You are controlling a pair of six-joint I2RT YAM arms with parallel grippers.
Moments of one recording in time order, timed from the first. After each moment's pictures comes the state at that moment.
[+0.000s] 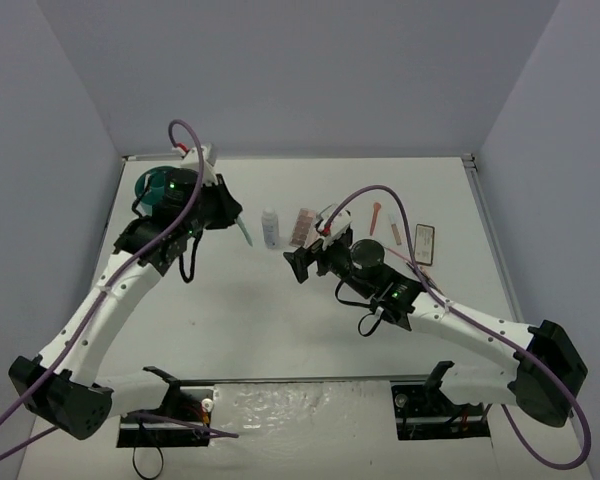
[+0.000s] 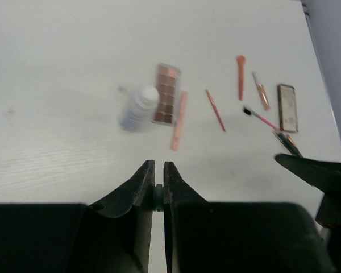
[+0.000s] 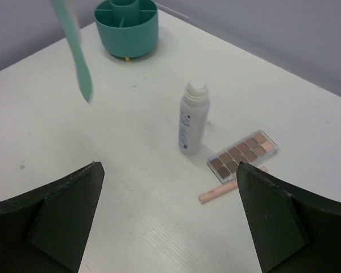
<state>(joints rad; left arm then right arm) -0.44 1.21 1.31 -0.56 0.00 -0.45 0.86 1.20 0.71 0.38 0.10 0.02</state>
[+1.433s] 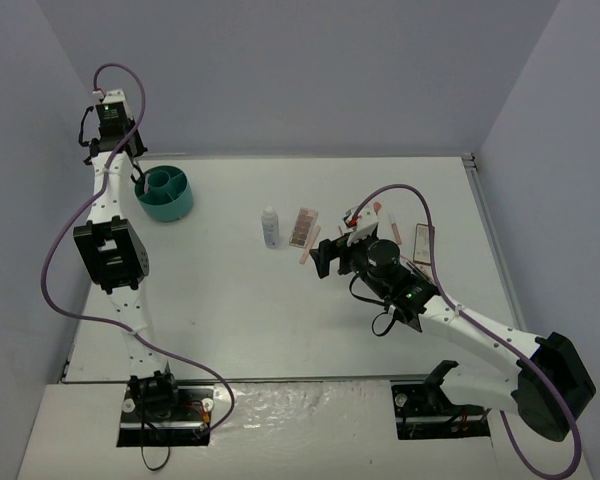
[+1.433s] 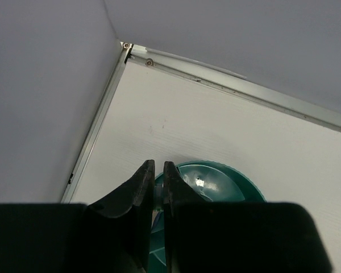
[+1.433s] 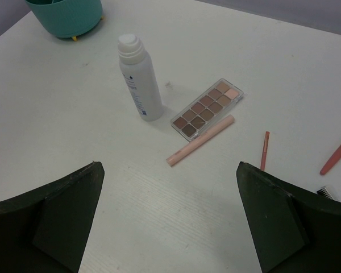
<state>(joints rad) 0.20 2.28 2.30 -0.56 -0.10 -0.09 0.71 1.13 0.60 0.31 0.13 0.15</state>
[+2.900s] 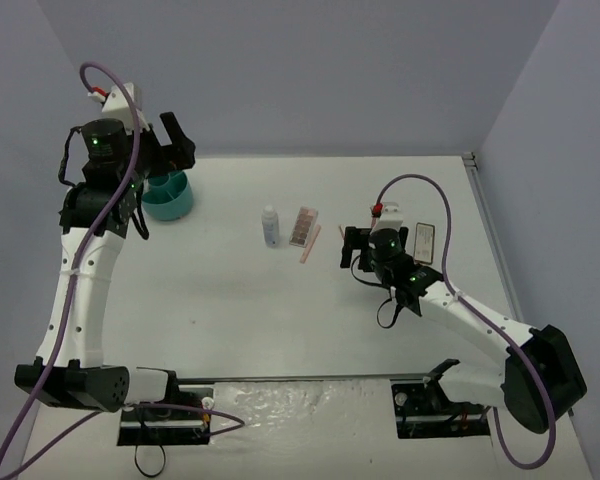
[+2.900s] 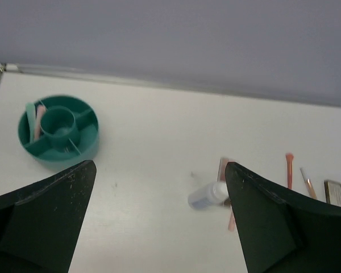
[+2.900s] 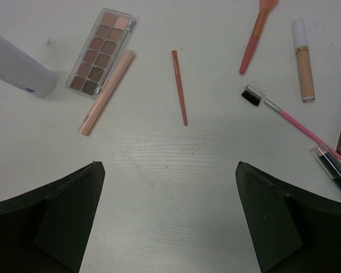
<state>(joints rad) -0.05 1.36 1.72 -0.60 0.04 -0.26 0.59 1.18 0.65 -0.02 0.33 0.38</state>
